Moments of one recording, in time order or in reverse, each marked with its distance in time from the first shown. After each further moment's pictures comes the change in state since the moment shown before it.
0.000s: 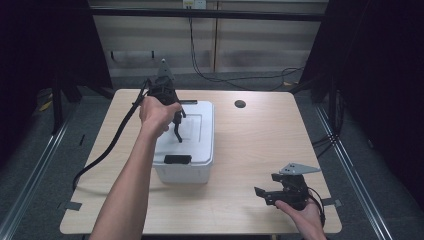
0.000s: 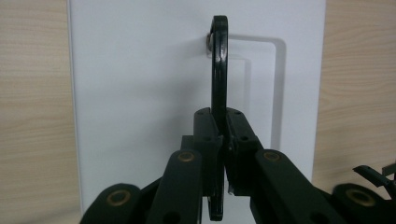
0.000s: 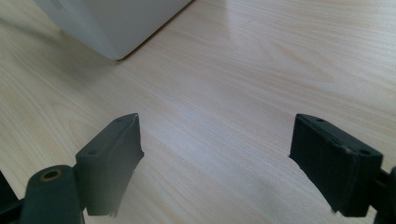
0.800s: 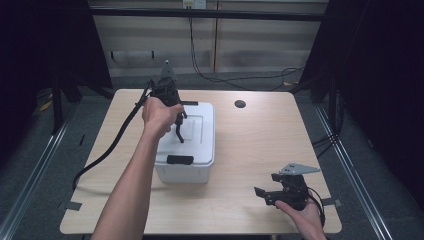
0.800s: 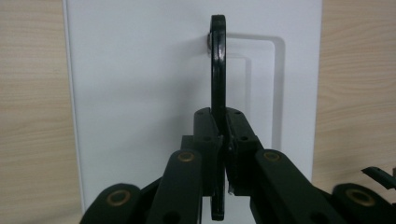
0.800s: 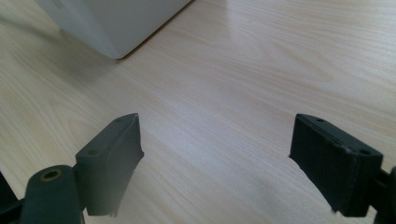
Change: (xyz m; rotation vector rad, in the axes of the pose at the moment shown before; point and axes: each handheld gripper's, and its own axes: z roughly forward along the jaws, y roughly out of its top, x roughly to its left) left arm -0.005 0.001 0.006 0.008 0.029 0.024; right arm 0.000 0.000 0.000 0.002 -0.001 -0.004
